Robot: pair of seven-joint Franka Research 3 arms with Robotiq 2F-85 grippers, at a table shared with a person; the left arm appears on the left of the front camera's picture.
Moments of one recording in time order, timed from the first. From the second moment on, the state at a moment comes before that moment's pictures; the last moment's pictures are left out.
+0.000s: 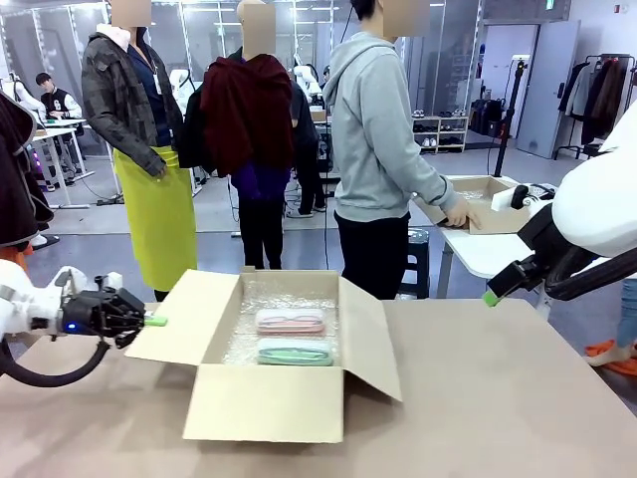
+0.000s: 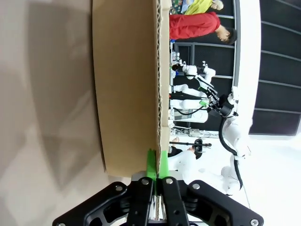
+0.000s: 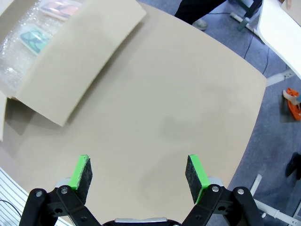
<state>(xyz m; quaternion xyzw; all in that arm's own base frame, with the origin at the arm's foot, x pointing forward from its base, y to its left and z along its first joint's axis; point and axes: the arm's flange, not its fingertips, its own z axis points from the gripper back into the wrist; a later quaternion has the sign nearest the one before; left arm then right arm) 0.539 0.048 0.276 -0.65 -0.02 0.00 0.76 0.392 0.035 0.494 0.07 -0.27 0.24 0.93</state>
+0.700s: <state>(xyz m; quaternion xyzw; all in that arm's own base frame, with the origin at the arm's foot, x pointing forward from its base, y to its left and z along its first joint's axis) 0.515 0.212 0.282 -0.65 -0.02 0.02 0.76 0.392 0.035 0.494 0.07 -0.27 0.24 0.93</state>
